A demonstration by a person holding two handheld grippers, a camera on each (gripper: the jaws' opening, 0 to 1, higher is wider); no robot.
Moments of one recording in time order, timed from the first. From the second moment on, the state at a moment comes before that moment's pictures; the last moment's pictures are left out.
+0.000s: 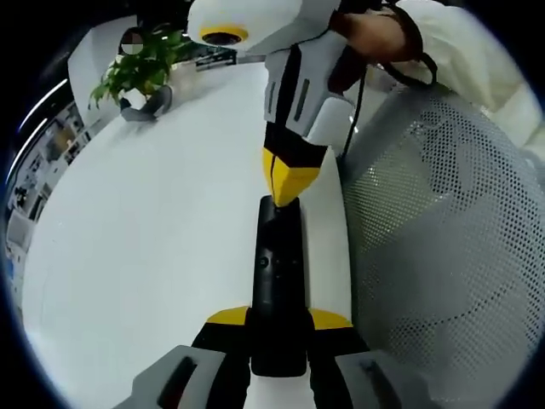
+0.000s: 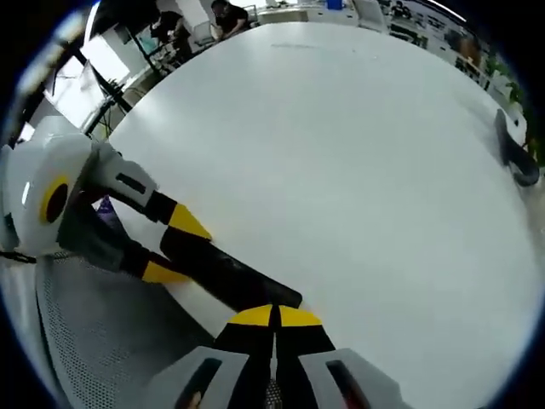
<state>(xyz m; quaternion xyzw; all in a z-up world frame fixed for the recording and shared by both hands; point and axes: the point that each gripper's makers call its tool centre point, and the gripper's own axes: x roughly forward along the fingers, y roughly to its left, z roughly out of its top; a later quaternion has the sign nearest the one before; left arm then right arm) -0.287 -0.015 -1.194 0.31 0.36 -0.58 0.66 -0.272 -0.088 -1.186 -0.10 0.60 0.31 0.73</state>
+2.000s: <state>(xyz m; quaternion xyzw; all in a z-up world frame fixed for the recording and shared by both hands) -0.296 0.000 -1.194 0.30 0.36 -0.58 0.67 -0.274 -0.089 -1.185 -0.12 0.60 0.29 0.74</state>
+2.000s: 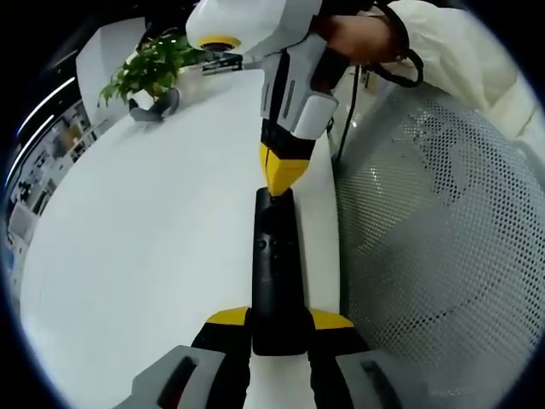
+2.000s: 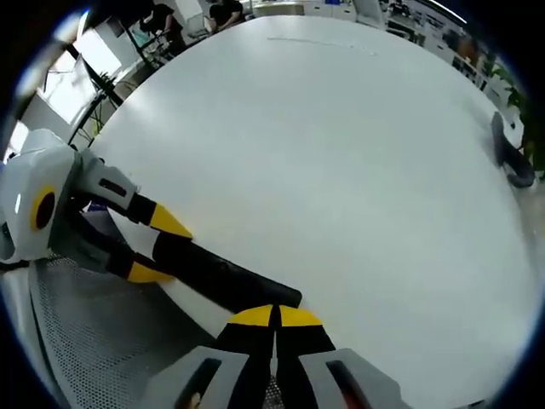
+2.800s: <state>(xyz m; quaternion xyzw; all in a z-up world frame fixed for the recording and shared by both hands) -0.298 -0.003 -1.194 0.28 0.34 -0.58 0.68 -0.279 -0.082 -1.187 -0.12 0.62 0.30 0.72</state>
